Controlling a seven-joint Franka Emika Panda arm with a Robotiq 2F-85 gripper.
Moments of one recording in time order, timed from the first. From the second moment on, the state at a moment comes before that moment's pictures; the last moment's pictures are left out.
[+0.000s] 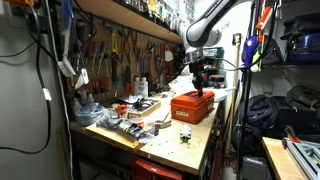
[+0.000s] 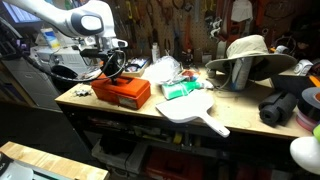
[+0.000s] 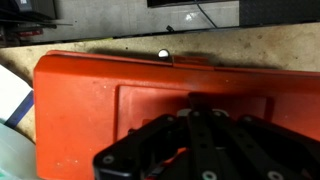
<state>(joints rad) -0.16 0.03 -0.22 -2.22 -0.09 2.10 -0.26</state>
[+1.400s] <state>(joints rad) -0.18 -0.01 -0.22 -2.29 -0.02 2.28 -0.26</state>
